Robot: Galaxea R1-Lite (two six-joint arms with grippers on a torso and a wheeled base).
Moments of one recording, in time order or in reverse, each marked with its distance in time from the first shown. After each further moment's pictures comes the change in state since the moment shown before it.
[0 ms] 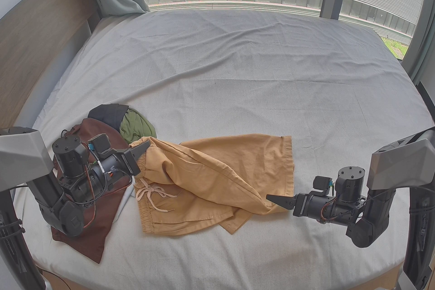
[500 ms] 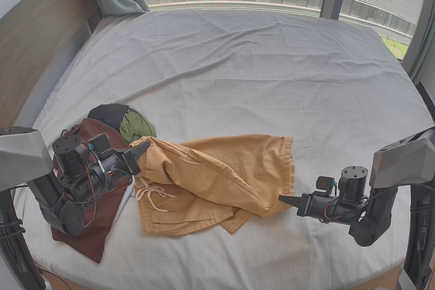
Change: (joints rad) left arm 0.001 0.002 -0.004 0.000 0.000 -0.003; right arm -0.027 0.005 0.008 -0.002 0.036 0.004
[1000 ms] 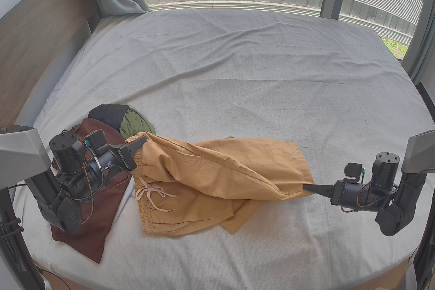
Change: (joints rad) left arm 0.024 -0.006 -0.016 0.000 -0.002 -0.005; right arm -0.191 -0.172 0.100 0.002 0.315 0.000
